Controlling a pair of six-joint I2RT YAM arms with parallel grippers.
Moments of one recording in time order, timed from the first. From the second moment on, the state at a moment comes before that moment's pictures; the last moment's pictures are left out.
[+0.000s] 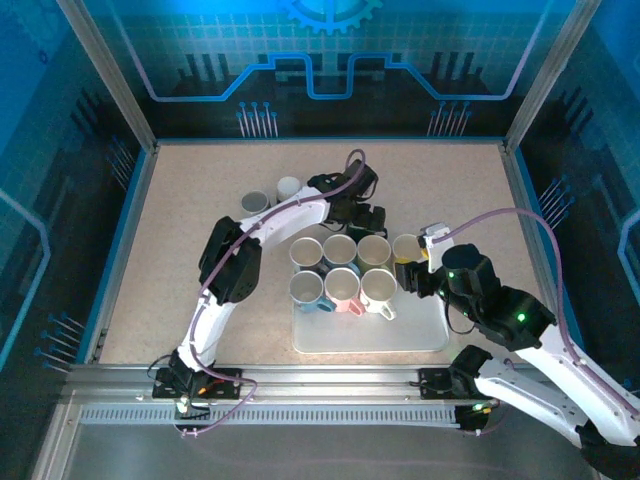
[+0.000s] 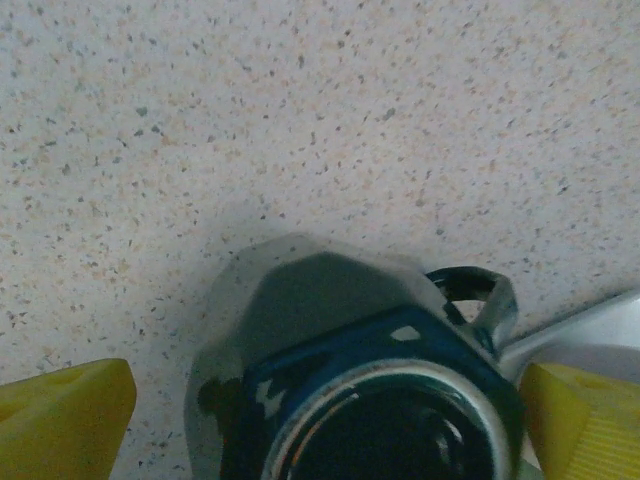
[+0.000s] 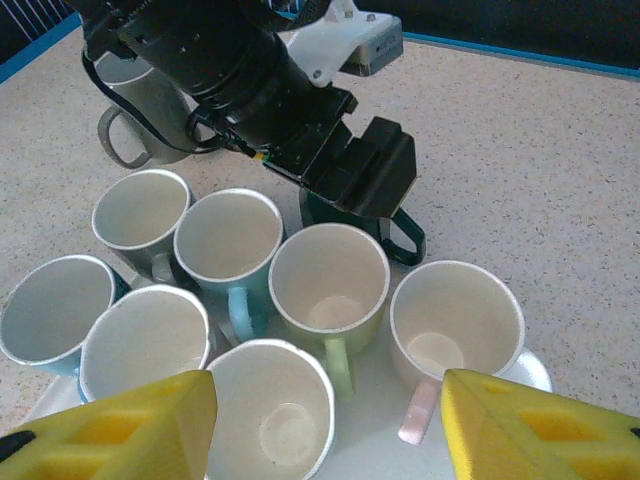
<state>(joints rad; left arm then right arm) -0.70 2.22 1.95 -0.81 -0.01 -0.51 0.74 0.64 0.84 -0.76 0.24 0.24</state>
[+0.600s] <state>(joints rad) -0.62 2.25 1.98 -0.80 -0.04 -0.51 0.74 0.64 0.84 -0.75 0.23 0.24</state>
